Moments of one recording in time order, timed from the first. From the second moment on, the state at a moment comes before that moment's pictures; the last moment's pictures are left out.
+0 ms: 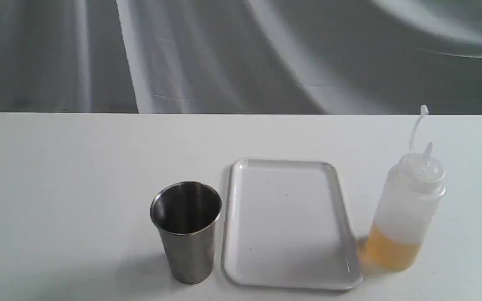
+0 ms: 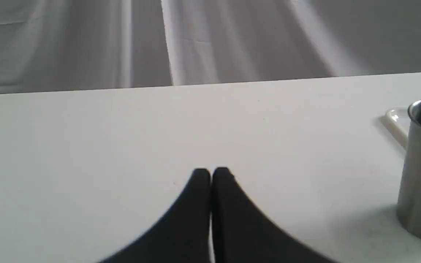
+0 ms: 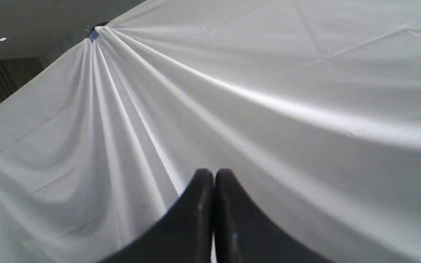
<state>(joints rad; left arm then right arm) -0.02 0.00 0.00 -0.01 0.27 0.04 -0.20 0.70 -0.81 -1.32 -0.20 1.88</state>
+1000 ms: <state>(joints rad) -0.02 0.00 0.00 -0.01 0.27 0.04 0.00 0.85 -0.73 -0.48 0.22 0.52</state>
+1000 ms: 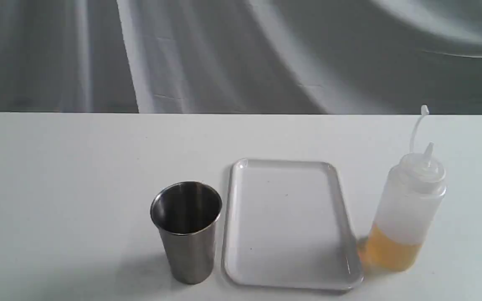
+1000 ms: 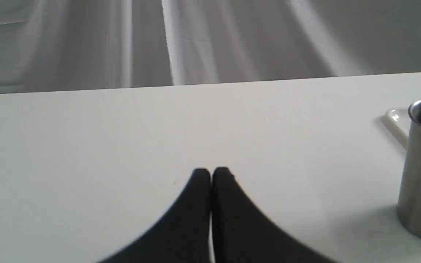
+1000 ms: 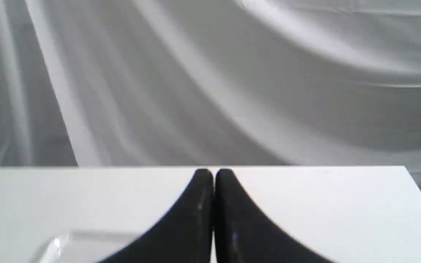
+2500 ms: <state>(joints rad) -0.02 0.00 0.00 -0.01 0.27 0.04 0.06 0.95 -0.21 -0.40 -0.16 0.22</state>
